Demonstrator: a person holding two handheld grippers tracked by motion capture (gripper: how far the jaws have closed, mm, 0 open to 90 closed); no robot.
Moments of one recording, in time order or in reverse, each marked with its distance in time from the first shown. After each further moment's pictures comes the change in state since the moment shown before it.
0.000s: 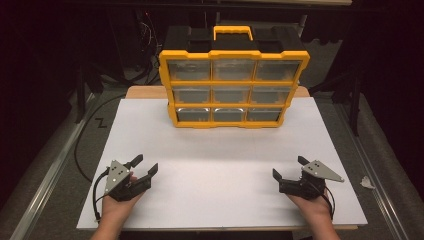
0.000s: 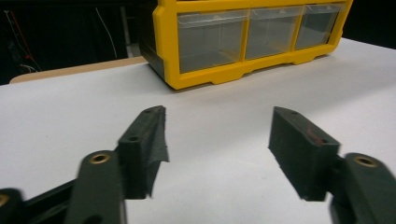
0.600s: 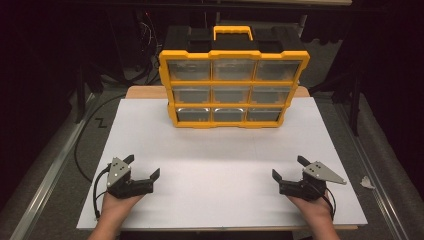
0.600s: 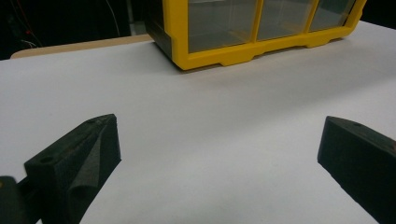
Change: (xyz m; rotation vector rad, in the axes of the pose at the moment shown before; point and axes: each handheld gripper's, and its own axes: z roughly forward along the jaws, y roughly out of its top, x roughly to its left) left arm 0.005 0.001 0.005 0.082 0.020 -0.021; right arm 0.004 0.004 -0.006 -0.037 0.022 -0.011
